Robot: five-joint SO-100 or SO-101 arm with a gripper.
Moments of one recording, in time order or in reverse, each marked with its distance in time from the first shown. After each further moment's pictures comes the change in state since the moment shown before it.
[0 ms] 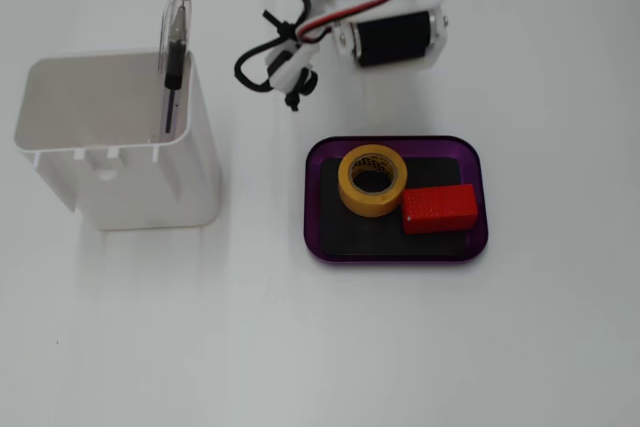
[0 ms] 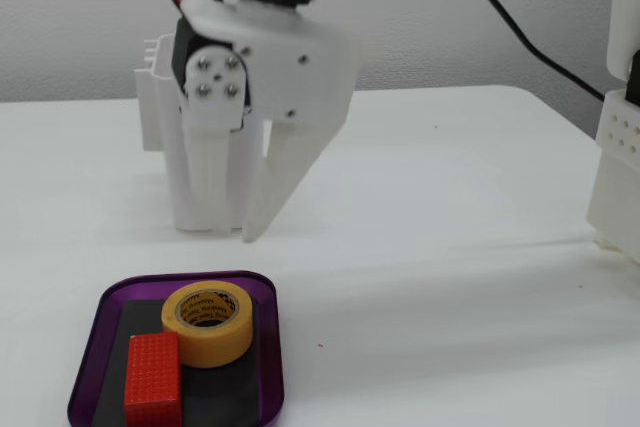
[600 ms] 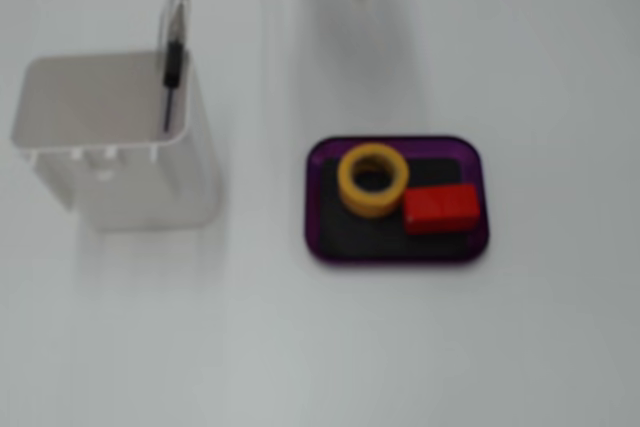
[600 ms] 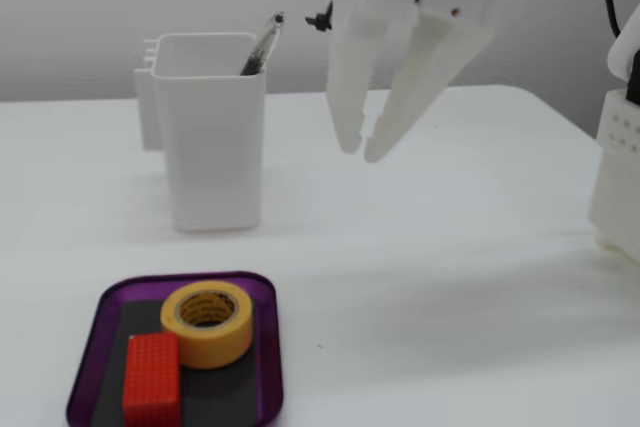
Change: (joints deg) arm -0.1 35.8 30.9 0.7 -0.8
